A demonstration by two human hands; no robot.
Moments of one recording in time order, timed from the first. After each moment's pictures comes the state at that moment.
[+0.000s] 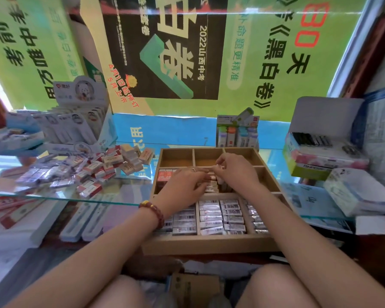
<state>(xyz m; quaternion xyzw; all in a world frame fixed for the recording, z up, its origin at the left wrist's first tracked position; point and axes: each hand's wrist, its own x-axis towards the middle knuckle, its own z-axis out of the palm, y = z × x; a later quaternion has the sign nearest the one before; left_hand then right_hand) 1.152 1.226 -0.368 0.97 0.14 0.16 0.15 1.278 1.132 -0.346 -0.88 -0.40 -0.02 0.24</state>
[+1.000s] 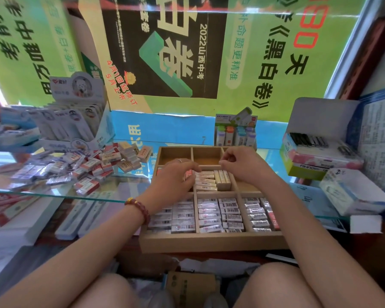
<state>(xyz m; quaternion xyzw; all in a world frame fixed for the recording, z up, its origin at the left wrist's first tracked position) 1.138 1.240 -0.364 0.93 0.16 0.23 0.22 1.277 1.106 -0.312 -0.84 -0.46 0.04 0.27</state>
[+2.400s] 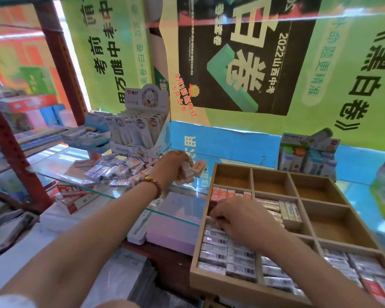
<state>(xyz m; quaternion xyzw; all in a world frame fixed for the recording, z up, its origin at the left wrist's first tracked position) 1.095 1.404 -0.371 0.92 0.31 0.22 0.05 1.196 1.176 -0.348 -0.69 -0.72 -0.01 0.11</state>
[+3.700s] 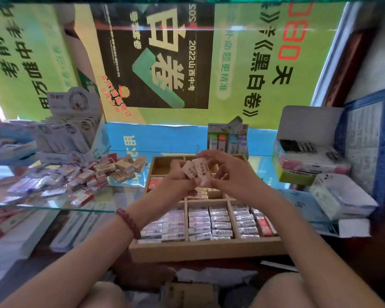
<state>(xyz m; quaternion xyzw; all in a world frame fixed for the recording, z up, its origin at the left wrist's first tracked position) 1.134 1.192 -0.323 0.69 0.18 0.20 0.67 1.254 1.075 -0.303 -0.70 -0.56 0.10 0.42</state>
